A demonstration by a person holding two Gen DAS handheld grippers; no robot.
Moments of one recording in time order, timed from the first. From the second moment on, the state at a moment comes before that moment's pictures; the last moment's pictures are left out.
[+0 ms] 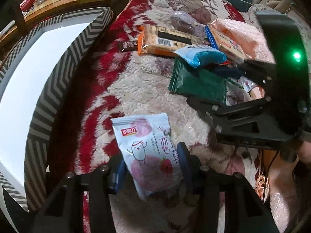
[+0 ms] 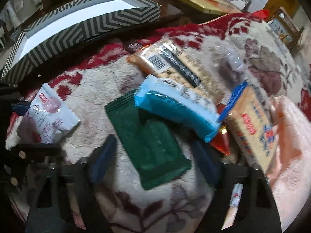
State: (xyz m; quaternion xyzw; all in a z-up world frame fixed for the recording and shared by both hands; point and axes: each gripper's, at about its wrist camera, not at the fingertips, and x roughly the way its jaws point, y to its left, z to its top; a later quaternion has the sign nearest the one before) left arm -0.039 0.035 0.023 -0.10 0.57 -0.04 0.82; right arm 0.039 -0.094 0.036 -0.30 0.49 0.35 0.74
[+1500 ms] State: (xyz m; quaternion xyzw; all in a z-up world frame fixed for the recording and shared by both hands) left arm -0.040 0.050 0.049 -0.10 0.54 -0.03 0.84; right arm 0.018 -0.180 0.061 0.14 0.52 0.34 0.77
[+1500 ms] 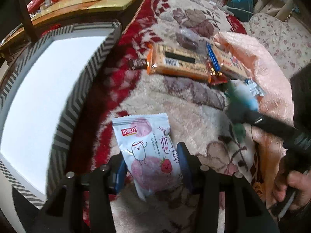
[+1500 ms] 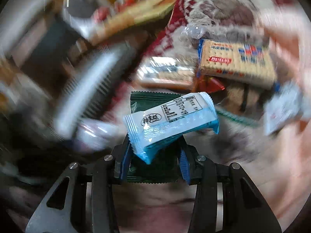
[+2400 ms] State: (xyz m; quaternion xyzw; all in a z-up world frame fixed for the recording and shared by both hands) left arm -0.017 0.134 0.093 -0.08 0.48 0.05 0.87; right arm 0.026 -0.084 0.100 0.06 0.50 0.38 0.78
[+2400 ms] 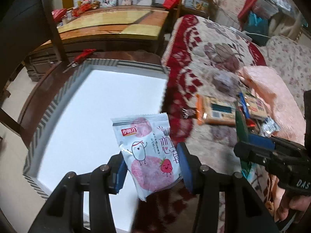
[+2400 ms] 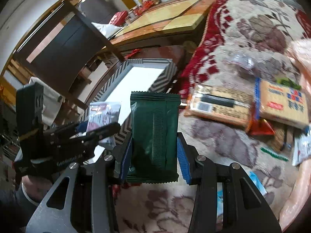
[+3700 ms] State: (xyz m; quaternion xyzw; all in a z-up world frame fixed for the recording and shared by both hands) left arm 0.024 0.264 0.035 -0.15 0.53 0.17 0.82; right arm 0.090 0.112 0.054 -0.08 0.53 0.39 0.75
